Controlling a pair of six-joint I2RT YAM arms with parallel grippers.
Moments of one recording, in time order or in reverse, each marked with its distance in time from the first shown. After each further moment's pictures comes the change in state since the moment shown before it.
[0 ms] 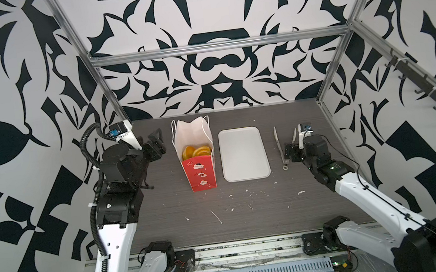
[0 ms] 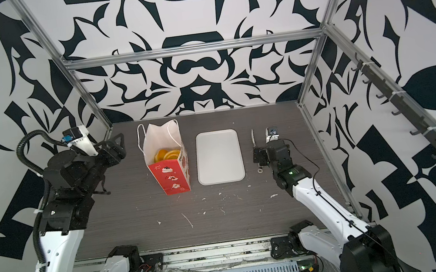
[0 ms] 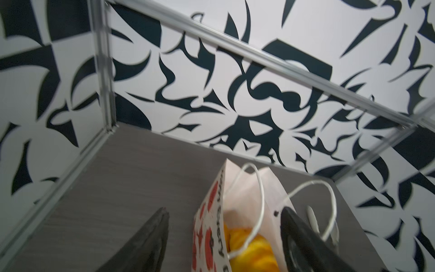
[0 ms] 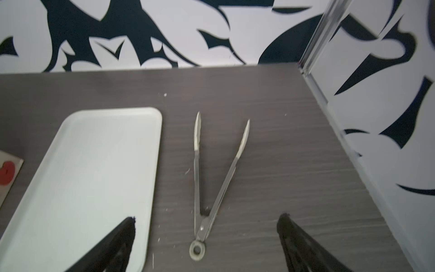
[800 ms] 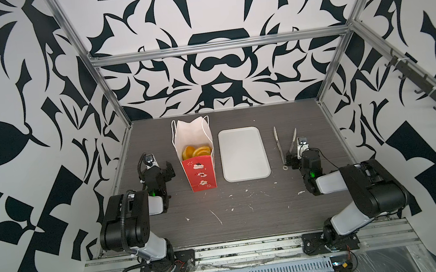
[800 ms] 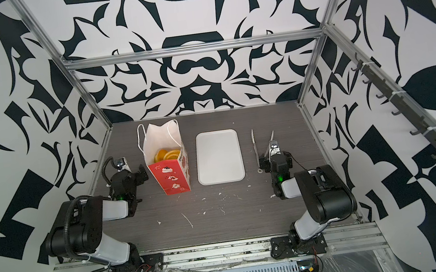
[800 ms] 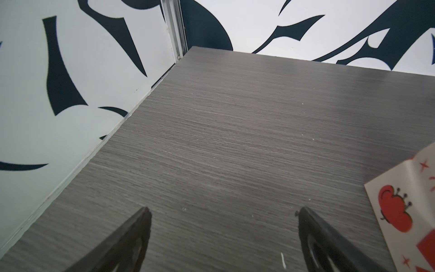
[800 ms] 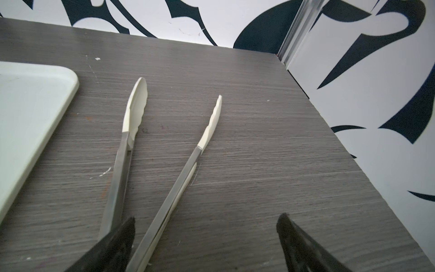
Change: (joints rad) left arm 0.153 0.696 -0.814 1.377 -0.280 0.294; right arm -0.164 0.535 -0.347 1.032 0.036 -0.243
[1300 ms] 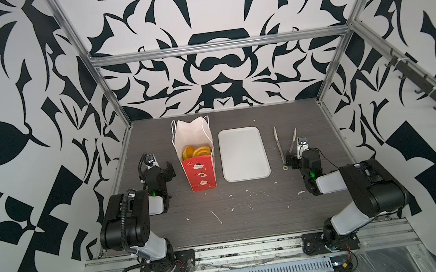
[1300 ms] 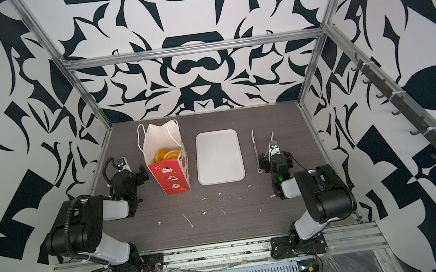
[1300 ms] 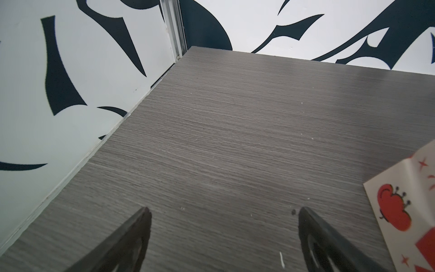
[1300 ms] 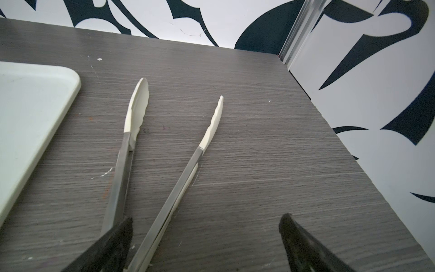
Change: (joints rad) left arm -0.006 0.033 -0.003 0.038 -0.003 0.000; right arm -0.005 0.027 0.000 0.032 -0.017 -0.003
